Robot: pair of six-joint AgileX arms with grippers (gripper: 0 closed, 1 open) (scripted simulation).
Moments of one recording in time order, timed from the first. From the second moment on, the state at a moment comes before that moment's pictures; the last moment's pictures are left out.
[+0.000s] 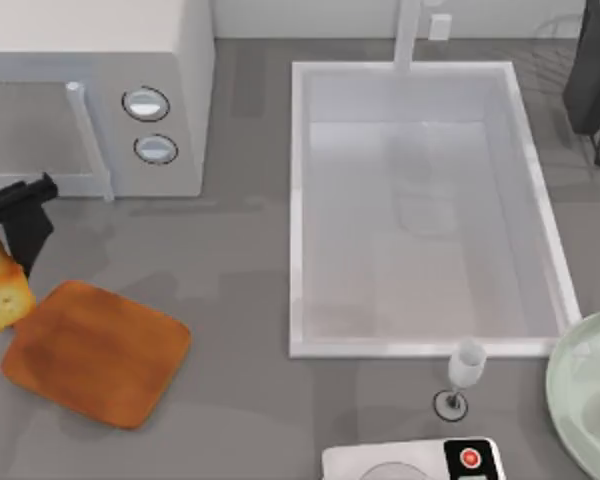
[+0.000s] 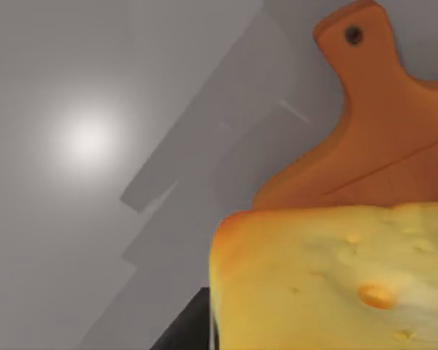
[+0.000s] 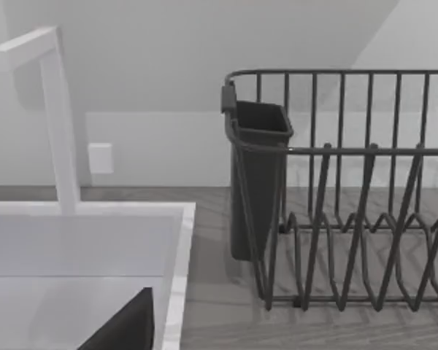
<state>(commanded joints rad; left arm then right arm) -0.03 1.74 1.24 -1.13 0.00 -0.65 0.00 0.00 0.00 0.00 0.00 0.00</state>
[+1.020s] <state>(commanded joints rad) -0.21 1.70 1.17 -1.04 -0.02 -1.71 0.00 0.00 0.00 0.00 0.00 0.00</state>
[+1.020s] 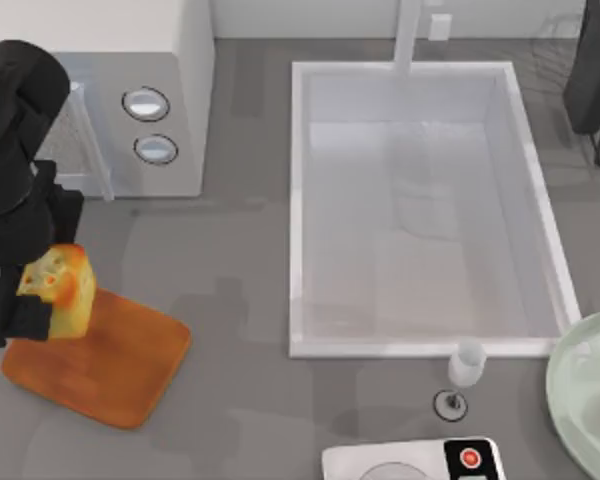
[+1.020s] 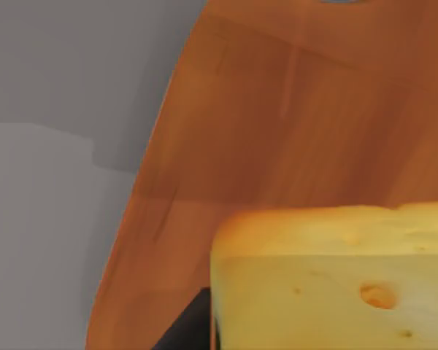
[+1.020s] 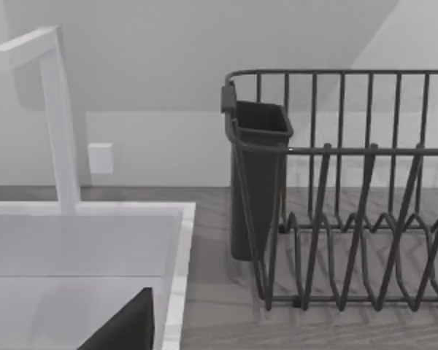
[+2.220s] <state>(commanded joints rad) -0.21 1.77 1.06 -0.86 -0.02 -1.71 0.00 0.00 0.00 0.00 0.00 0.00</state>
